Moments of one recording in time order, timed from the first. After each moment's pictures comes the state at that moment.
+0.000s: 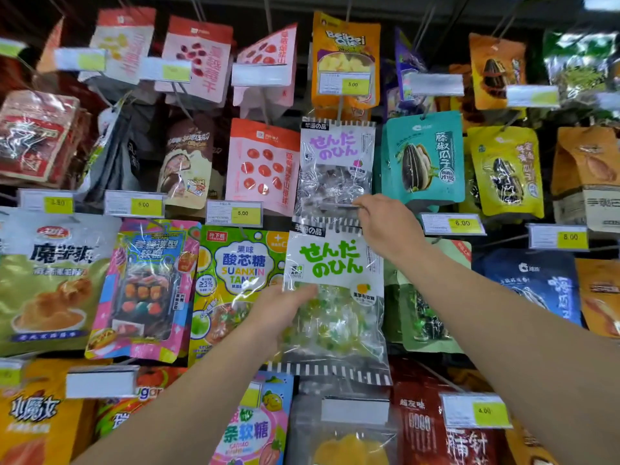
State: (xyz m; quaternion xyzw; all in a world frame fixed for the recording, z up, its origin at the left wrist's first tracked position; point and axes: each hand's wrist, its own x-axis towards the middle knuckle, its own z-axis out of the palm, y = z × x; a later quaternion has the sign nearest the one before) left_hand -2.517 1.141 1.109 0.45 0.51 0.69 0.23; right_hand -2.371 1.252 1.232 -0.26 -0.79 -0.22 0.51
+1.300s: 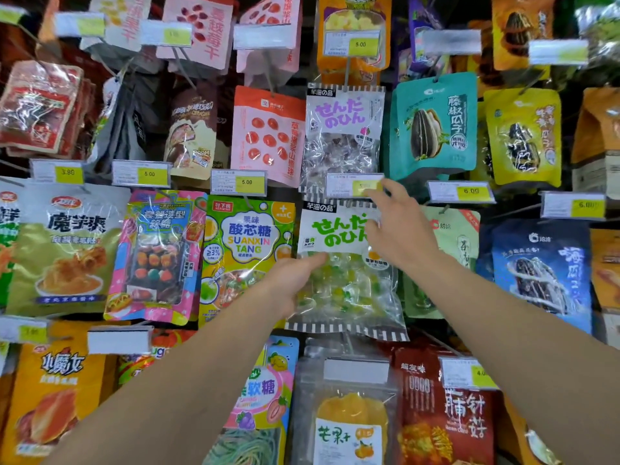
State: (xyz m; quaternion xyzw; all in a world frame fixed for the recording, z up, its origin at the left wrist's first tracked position) left_hand -2.514 1.162 1.113 0.41 0.55 0.68 0.27; right_hand -2.357 1.246 1.176 -0.27 -0.80 -0.18 0.51
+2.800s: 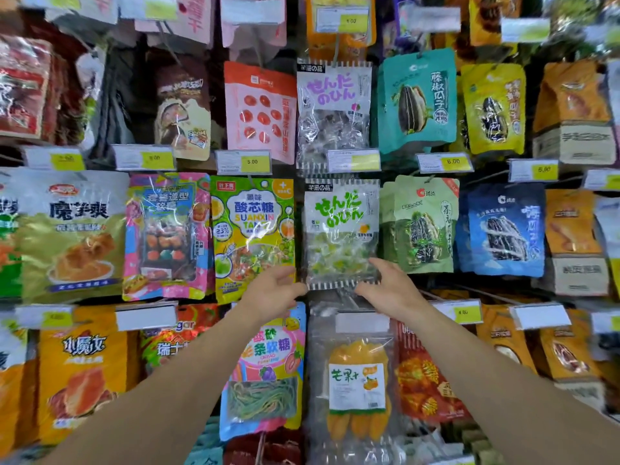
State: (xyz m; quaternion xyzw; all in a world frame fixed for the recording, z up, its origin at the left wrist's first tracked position) left_hand -2.555 1.105 1.045 0.52 0.62 0.55 0.20; right_hand -2.359 1.211 1.049 -0.41 -0.80 0.19 0.39
